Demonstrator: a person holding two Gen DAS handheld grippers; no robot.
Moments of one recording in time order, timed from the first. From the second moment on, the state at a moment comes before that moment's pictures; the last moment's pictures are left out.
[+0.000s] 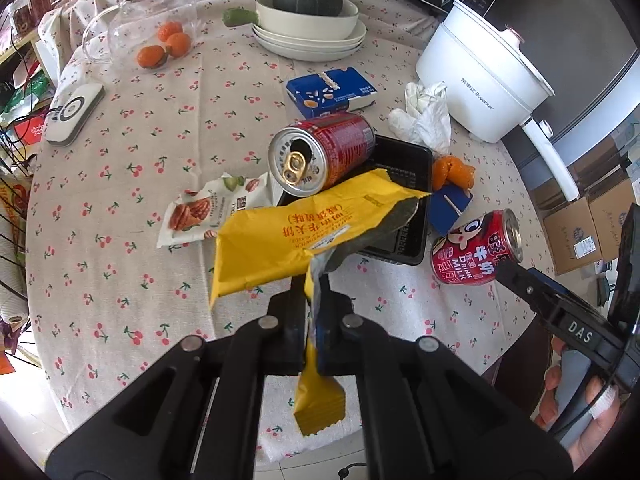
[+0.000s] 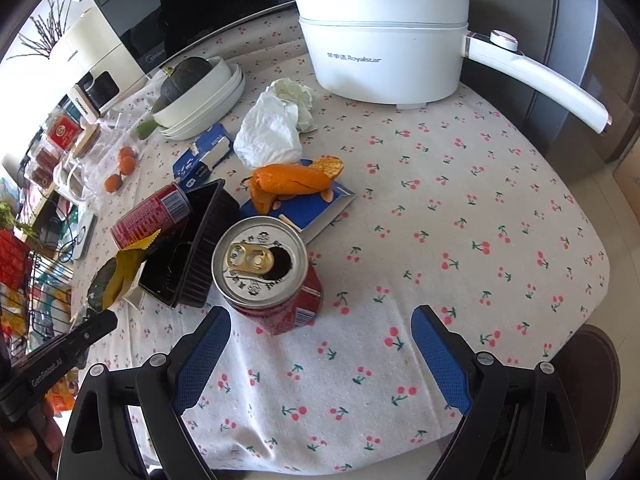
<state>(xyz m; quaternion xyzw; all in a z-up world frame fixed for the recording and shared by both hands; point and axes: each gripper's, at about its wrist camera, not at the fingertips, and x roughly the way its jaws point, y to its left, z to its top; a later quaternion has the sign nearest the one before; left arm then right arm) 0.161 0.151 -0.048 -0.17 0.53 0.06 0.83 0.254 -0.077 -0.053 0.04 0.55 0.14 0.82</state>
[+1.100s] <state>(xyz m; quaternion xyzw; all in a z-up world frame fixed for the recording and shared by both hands) 0.139 0.062 -0.021 -0.09 0.49 -0.02 0.87 0.214 -0.135 -0.008 0.03 0.49 0.16 0.85</state>
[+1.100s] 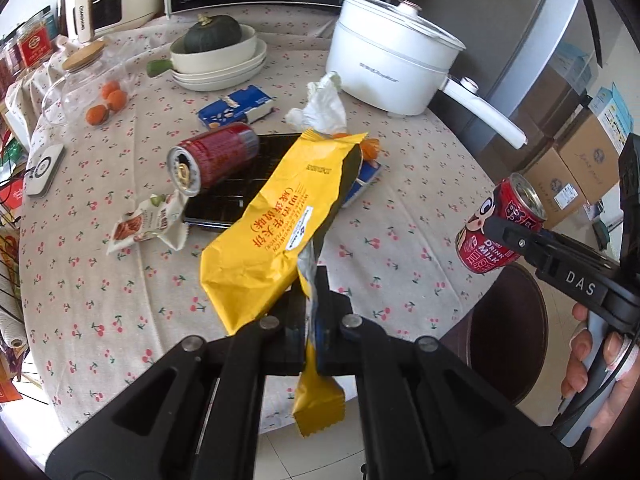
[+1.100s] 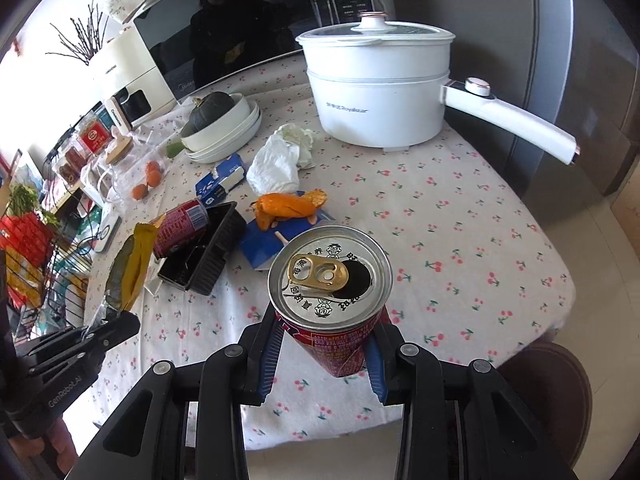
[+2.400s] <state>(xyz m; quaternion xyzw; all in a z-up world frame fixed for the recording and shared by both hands) 0.105 -0.186 -0.081 0.08 0.53 -0.26 0.80 0.102 -0.399 -0.043 0.10 0.52 0.02 0.84</state>
